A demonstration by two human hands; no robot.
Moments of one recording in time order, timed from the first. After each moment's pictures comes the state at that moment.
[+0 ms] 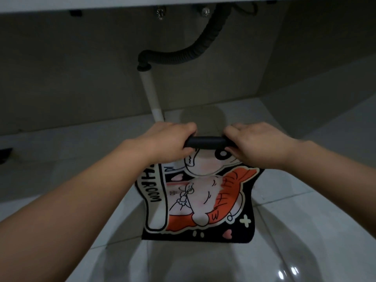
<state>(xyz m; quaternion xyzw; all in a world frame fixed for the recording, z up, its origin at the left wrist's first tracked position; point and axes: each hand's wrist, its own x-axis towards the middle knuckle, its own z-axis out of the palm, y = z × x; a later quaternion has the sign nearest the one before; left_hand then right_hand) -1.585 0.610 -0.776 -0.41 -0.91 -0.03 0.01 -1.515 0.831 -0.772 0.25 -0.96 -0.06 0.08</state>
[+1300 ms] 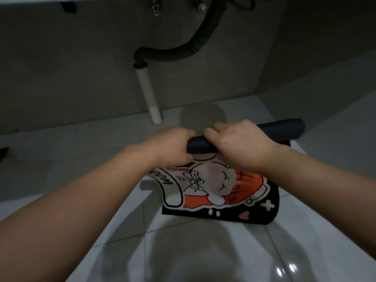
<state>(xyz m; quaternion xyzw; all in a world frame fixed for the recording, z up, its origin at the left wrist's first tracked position) -1.579 0.624 -0.791 -0.35 -0.92 -0.14 -0.11 -1.515 0.803 -0.777 0.29 -0.93 -0.12 0.17</state>
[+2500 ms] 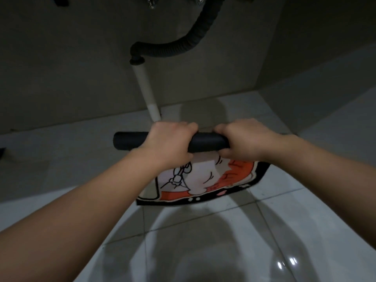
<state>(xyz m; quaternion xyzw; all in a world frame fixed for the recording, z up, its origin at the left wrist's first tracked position) -1.575 0.629 -0.798 -0.39 -0.91 0.00 0.11 -1.530 0.814 -0.774 0.14 -0.99 0.01 -0.05</state>
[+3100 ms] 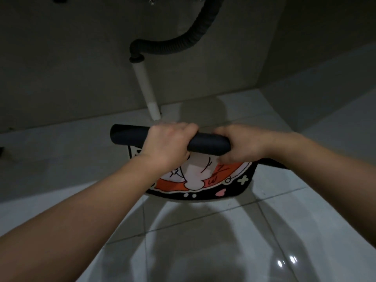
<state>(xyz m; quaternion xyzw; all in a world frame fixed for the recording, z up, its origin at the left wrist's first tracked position) -1.576 0.621 -0.817 -0.39 -0.89 -0.02 0.23 -1.540 0.816 -0.783 0.10 -0.96 0.18 -0.18</state>
